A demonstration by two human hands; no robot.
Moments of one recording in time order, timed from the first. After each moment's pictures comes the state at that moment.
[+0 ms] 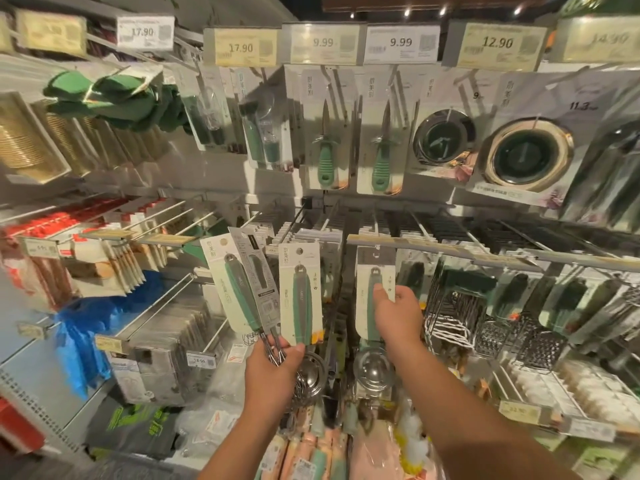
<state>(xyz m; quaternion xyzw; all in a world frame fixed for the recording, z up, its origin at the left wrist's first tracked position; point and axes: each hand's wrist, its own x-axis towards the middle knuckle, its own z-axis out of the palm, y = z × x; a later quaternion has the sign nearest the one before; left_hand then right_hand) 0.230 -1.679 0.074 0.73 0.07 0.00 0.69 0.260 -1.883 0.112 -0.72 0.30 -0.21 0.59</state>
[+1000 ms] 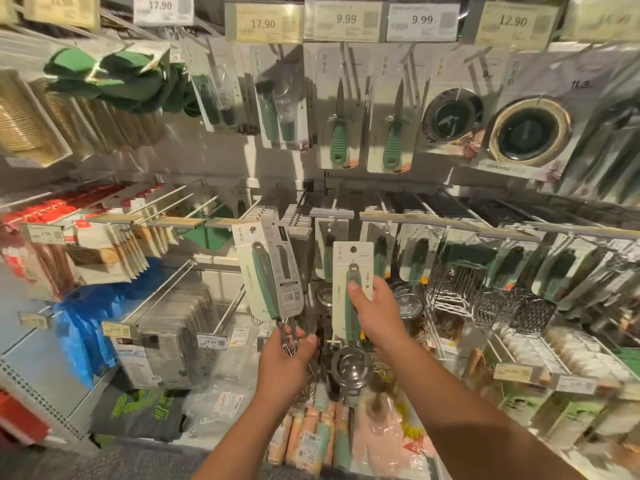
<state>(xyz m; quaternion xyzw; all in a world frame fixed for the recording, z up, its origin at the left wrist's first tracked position) 0.218 -1.646 0.059 0.75 0.01 -0.05 0.66 0.233 -1.818 0.097 -0.74 0.18 -0.16 0.62</state>
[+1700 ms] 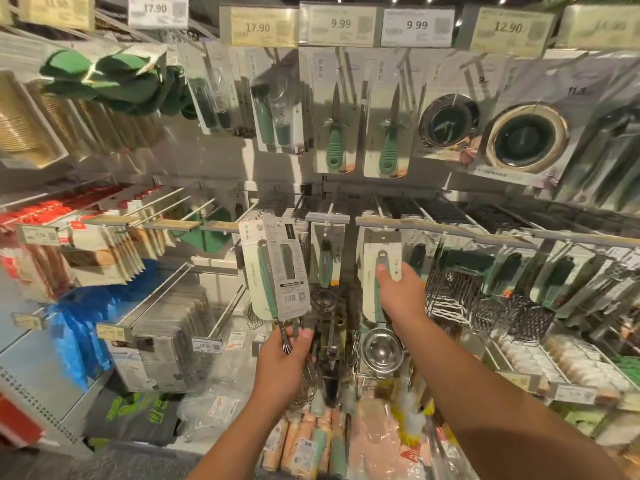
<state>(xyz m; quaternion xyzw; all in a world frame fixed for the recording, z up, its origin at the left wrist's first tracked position) 0.219 -1.657 0.068 0.73 -0.02 -0.03 0.69 0.265 -1.875 0.104 -0.75 0.29 -0.22 0.55</state>
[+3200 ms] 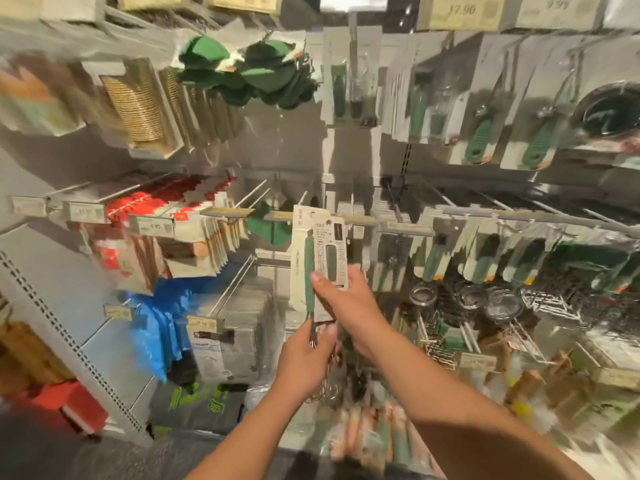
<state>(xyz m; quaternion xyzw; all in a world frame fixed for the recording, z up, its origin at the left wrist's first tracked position) 0.299 -1.452 0.051 0.79 -0.10 -0.06 0.61 0.317 -1.567 0.113 -0.72 0.14 -0.08 0.67</state>
